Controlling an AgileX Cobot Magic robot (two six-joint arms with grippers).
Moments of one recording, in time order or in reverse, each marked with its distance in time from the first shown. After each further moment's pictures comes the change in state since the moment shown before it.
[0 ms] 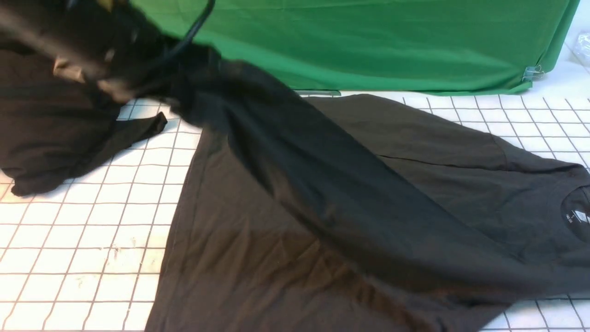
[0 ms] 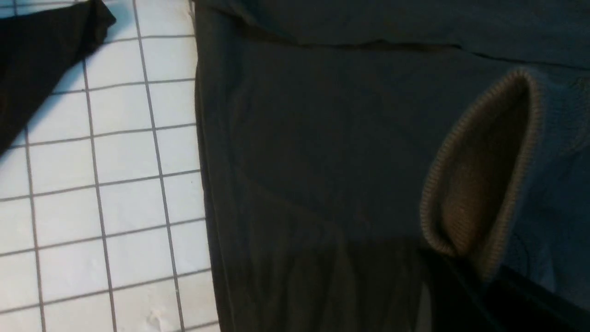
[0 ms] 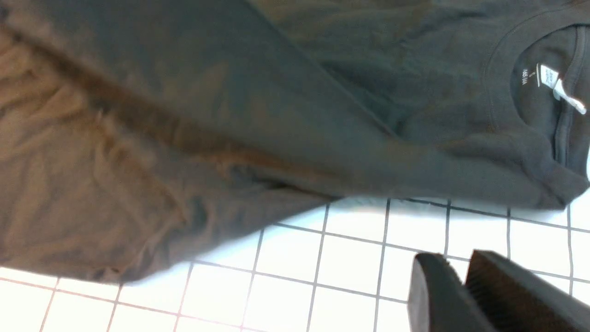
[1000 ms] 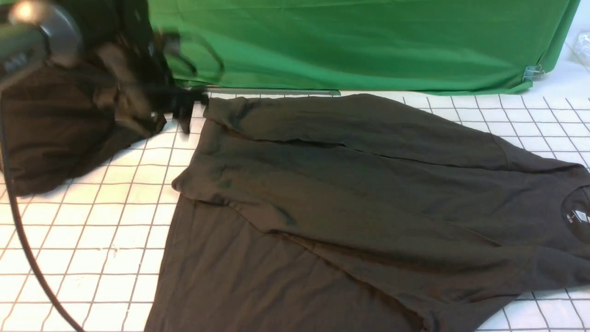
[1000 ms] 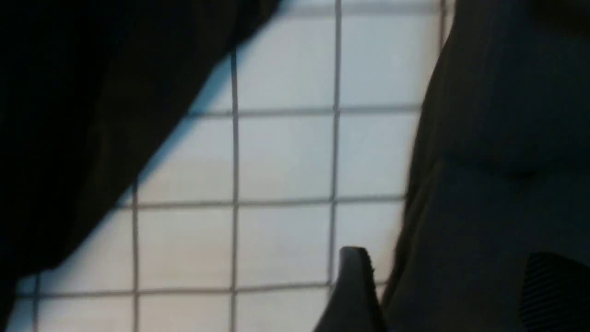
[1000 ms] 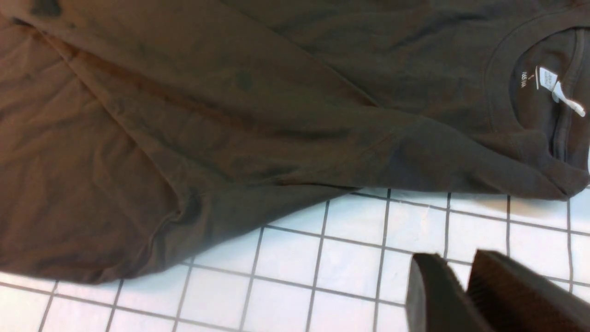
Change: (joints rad) right arm 0.000 0.000 0.000 0.001 -0.003 0.001; left arm 0.152 0.511 -0.332 0.076 0.013 -0.004
